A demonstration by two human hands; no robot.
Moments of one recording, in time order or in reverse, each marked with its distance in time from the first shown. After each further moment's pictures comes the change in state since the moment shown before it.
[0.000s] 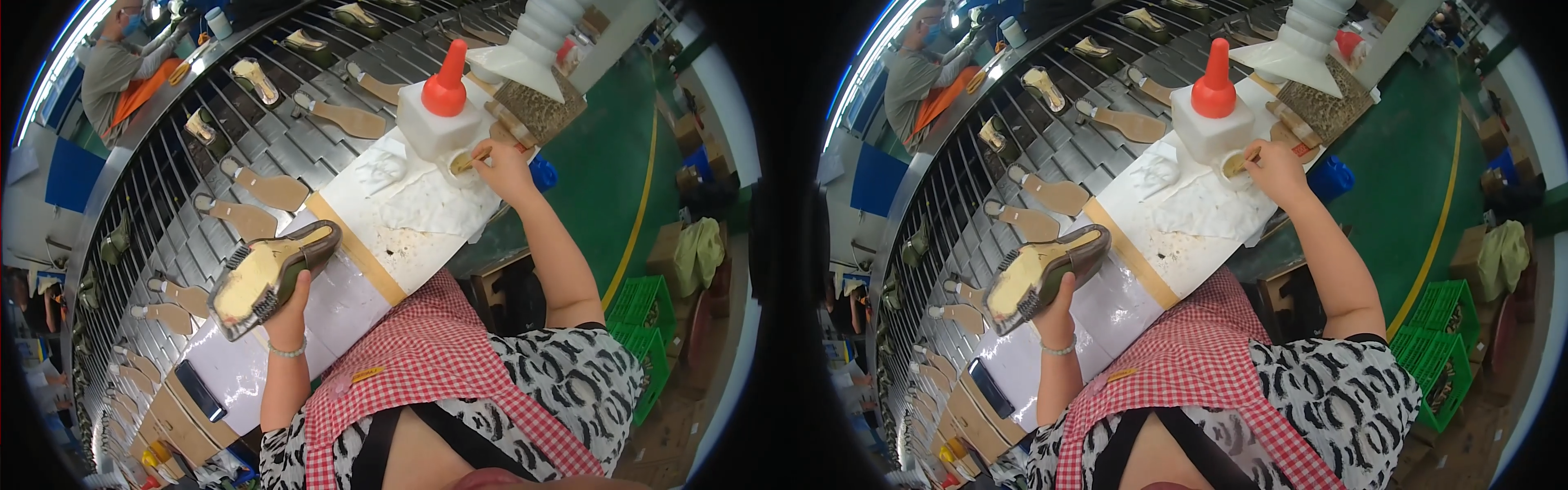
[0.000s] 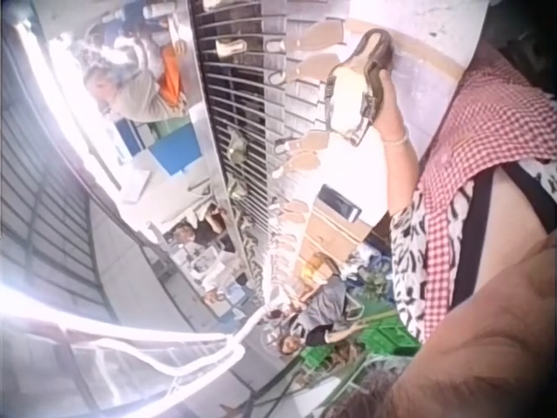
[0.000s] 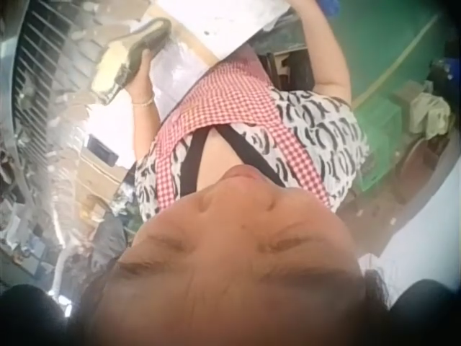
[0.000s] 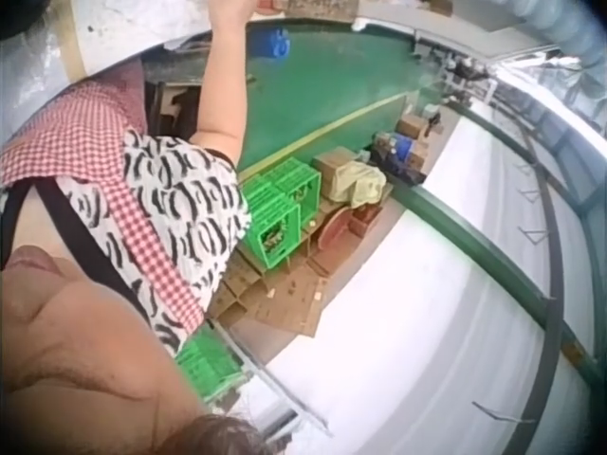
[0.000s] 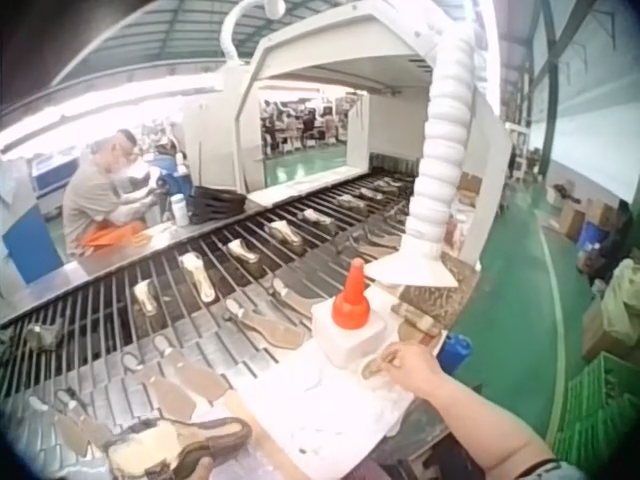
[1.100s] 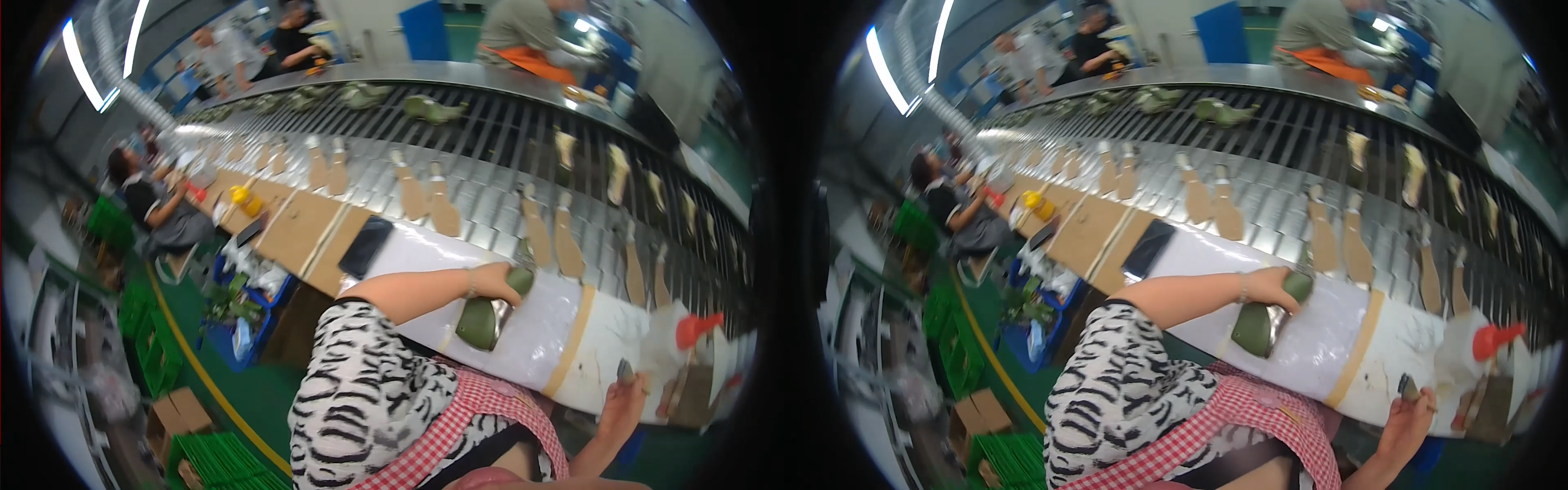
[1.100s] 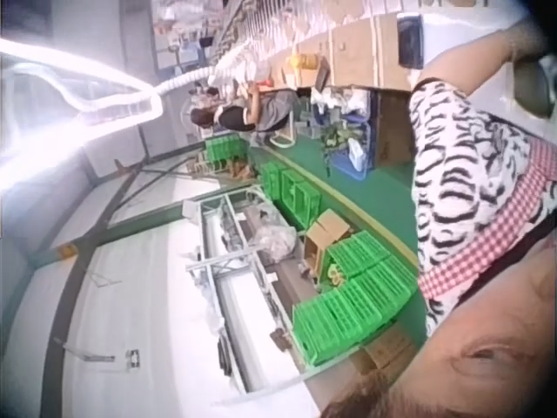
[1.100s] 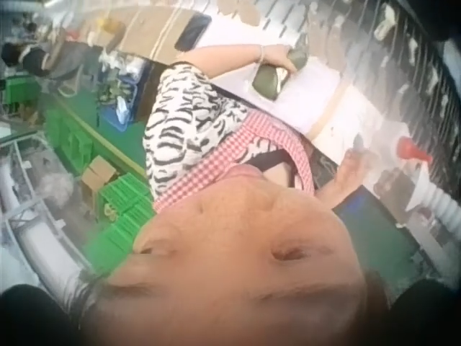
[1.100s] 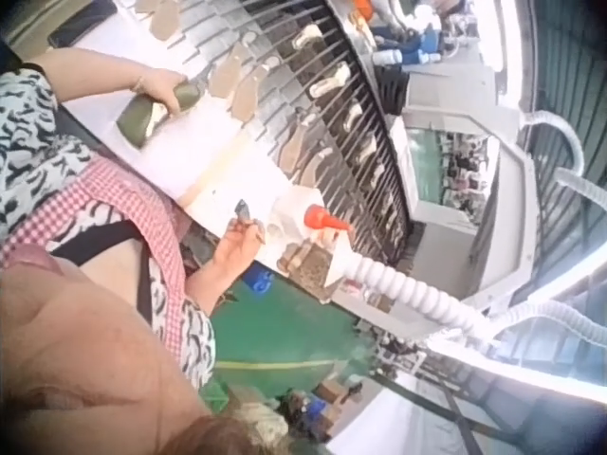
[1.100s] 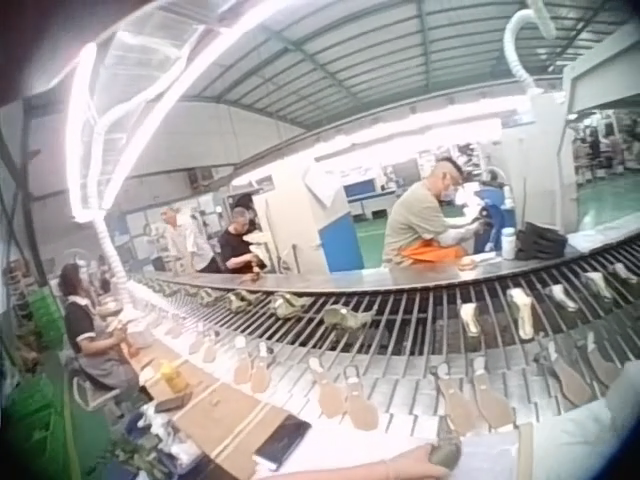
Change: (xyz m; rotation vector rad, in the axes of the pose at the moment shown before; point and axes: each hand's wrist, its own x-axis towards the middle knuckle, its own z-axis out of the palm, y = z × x) left_hand 0.016 -0.036 -0.111 0.353 -0.264 -0.424; right_hand -0.099 -0.094 0.021 1.568 -0.259 0.337
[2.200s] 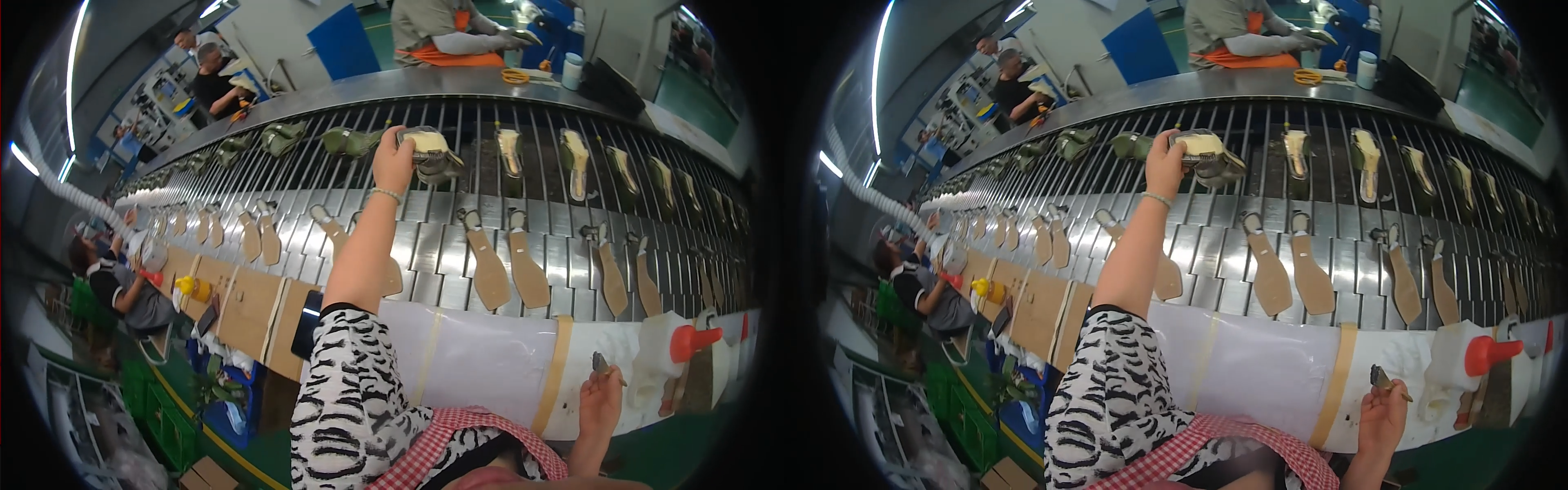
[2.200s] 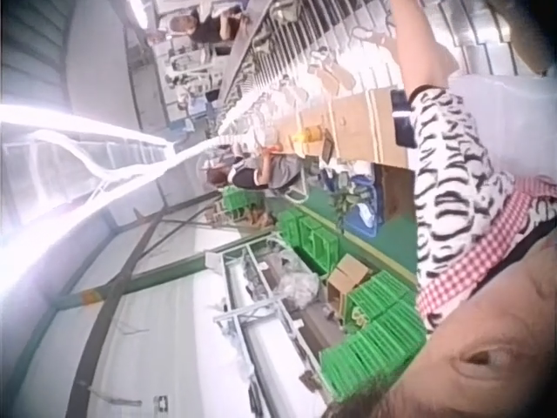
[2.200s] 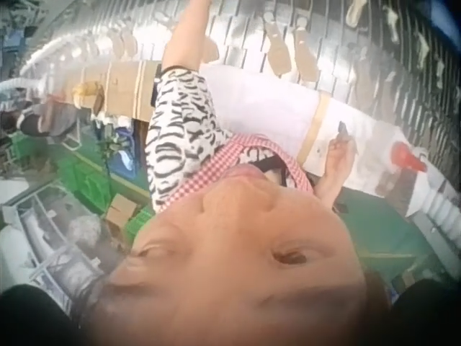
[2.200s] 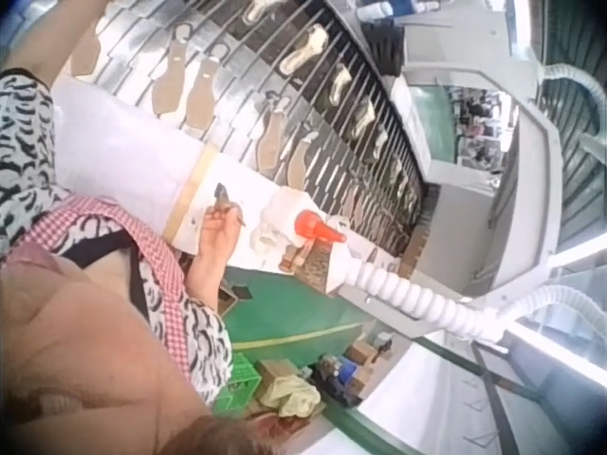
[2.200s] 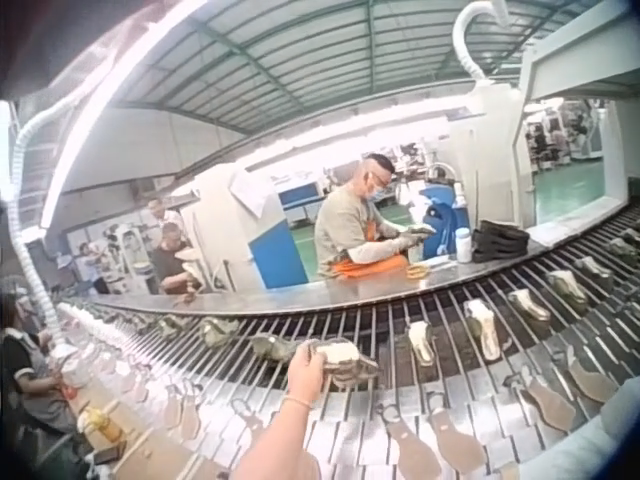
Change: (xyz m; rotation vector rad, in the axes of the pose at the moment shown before) left_hand 0.188 0.044 -0.238 -0.200 0.930 0.348; right_hand 0.074 0.035 0.042 0.131 0.101 0.185
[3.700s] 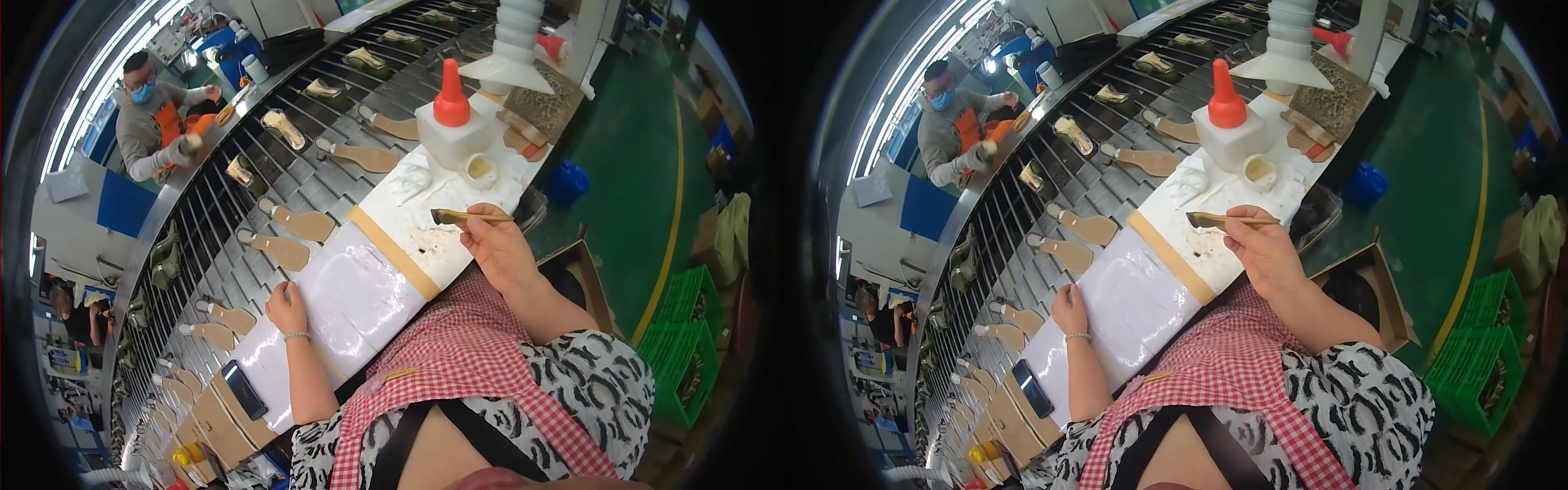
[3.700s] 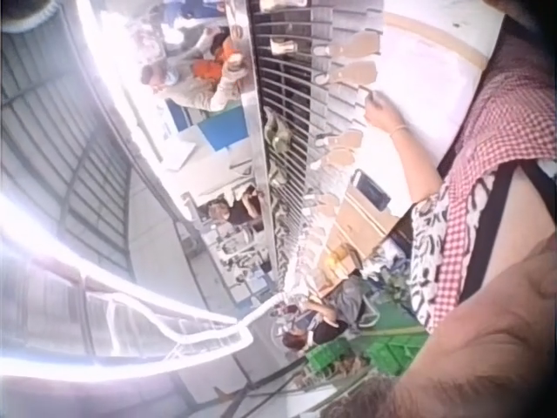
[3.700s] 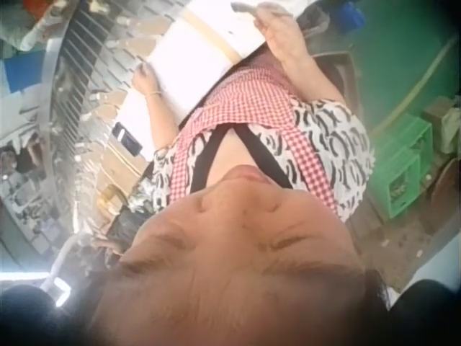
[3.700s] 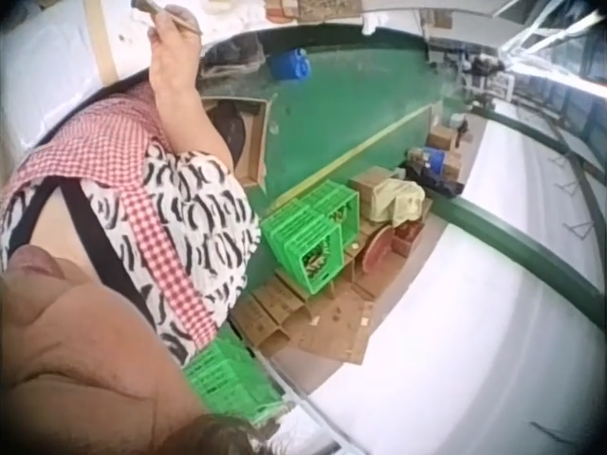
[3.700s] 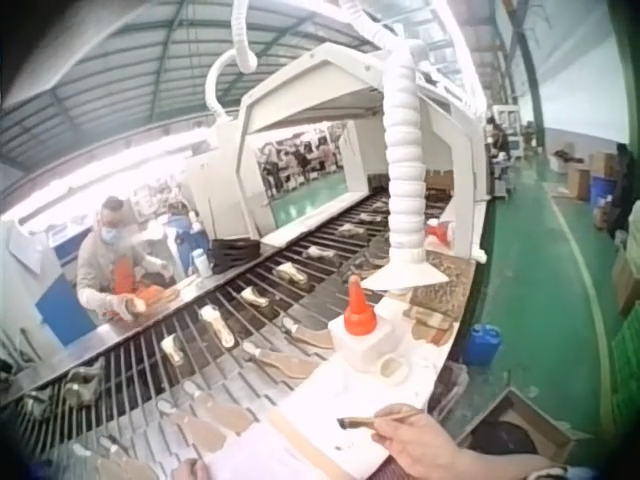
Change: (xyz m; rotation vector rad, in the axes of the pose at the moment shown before) left_hand -0.327 -0.005 0.051 0.677 -0.324 0.240; right_hand -0.090 -0.059 -0.062 0.177 -0.025 -0.259
